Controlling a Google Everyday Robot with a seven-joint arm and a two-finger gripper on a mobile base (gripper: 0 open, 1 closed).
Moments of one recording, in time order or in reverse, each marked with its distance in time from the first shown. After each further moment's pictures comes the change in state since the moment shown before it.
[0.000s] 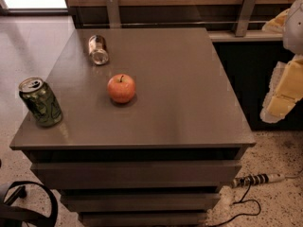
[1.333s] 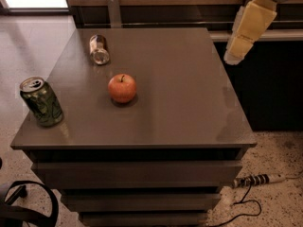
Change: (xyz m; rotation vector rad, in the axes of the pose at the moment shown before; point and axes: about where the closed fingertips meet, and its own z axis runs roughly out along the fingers) arm -0.068 -0.088 -0.002 0.019 -0.086 -0.004
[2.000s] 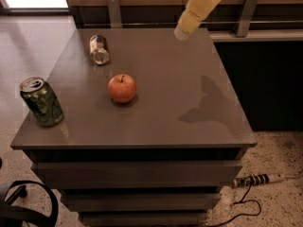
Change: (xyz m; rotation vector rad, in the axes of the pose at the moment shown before) arm -0.075 -0.035 0.028 -0.031 -0.142 0.202
